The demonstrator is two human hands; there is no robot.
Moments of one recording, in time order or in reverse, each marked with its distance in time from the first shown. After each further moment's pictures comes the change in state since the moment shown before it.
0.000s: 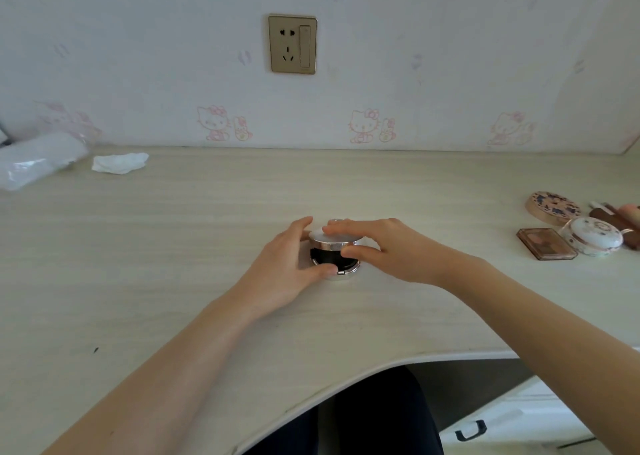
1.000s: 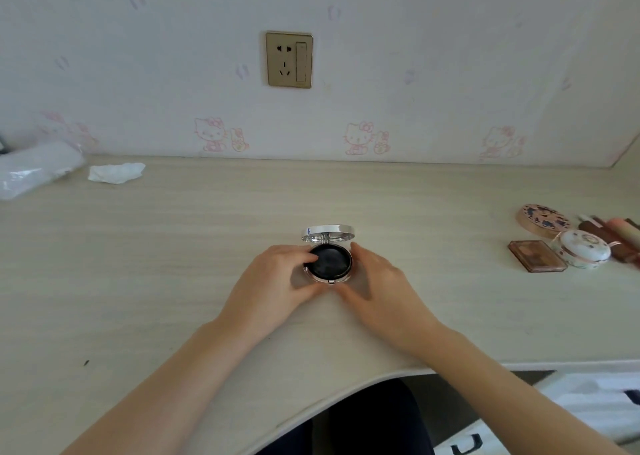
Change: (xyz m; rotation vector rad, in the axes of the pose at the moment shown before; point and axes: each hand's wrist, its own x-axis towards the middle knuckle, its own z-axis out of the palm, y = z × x) left_hand -0.014 0.006 0.003 0.140 0.207 0.187; right_hand -0.023 -0.003 0.058 0.065 0.420 0.119
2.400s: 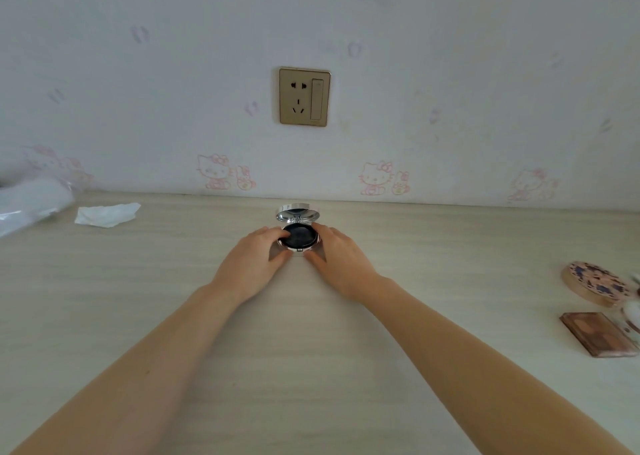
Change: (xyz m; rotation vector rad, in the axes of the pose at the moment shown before) left_hand 0.138 -0.119 -0.009 0.115 -0.007 -0.099; right_hand 0.189 0.022 0.054 -0.120 -0.086 0.002
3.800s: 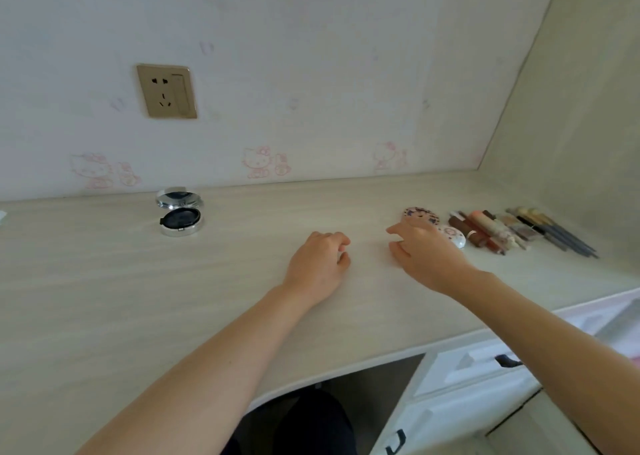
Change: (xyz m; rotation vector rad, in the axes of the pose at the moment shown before) left_hand -0.060 0.251 0.132 -0.093 -0.137 0.284; right_hand -0.235 0.117 -0.203 -0.406 0.111 0.347
